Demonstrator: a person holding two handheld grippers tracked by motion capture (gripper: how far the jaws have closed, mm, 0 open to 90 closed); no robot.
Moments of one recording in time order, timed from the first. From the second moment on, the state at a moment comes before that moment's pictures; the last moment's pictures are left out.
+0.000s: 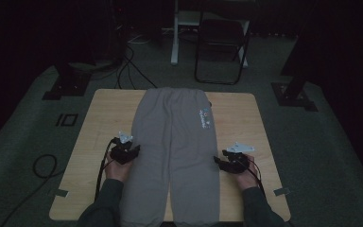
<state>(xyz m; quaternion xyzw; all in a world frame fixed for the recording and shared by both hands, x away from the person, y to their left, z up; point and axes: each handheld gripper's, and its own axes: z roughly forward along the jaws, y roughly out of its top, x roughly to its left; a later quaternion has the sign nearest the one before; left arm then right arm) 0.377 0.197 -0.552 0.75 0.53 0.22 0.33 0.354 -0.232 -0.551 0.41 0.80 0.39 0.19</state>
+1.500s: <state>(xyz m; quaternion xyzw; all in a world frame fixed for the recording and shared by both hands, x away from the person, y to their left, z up) 0.390 0.072 -0.463 0.78 0.38 0.14 0.48 0.353 -0.259 -0.554 0.47 0.77 0.39 0.18</state>
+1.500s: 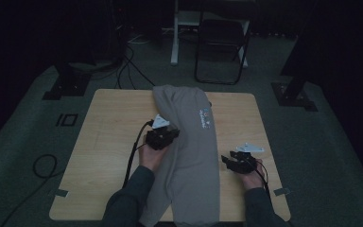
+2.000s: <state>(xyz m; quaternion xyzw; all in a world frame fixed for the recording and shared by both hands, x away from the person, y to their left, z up) 0.405 -0.022 -0.500 0.82 0.35 0.04 0.46 0.355 -0.266 -0.557 0.49 0.76 0.38 0.19</state>
